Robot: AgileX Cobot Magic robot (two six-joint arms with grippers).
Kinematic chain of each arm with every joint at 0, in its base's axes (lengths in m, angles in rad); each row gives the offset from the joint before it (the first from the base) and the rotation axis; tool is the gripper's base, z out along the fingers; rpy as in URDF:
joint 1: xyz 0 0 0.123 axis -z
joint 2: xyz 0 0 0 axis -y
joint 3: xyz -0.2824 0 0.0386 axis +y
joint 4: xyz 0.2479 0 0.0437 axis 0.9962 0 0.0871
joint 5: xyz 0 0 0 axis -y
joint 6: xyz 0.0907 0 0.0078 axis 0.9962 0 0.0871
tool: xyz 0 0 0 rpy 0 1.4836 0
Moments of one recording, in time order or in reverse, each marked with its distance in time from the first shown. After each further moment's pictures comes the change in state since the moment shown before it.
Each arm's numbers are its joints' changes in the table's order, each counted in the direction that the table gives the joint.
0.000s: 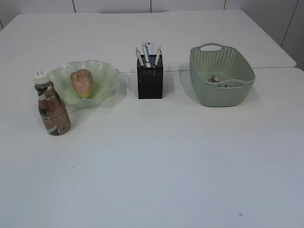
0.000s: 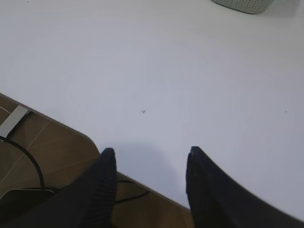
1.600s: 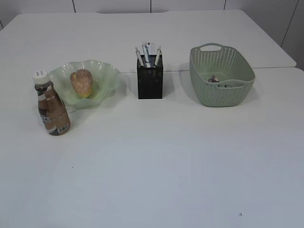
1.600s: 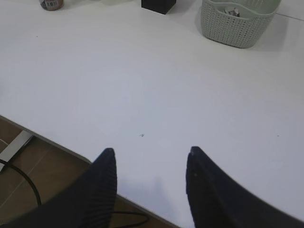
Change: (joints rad) left arm 0.000 0.000 0.042 0.033 0.095 0.002; right arm 0.000 0.149 0.005 0.004 0.000 -0.002
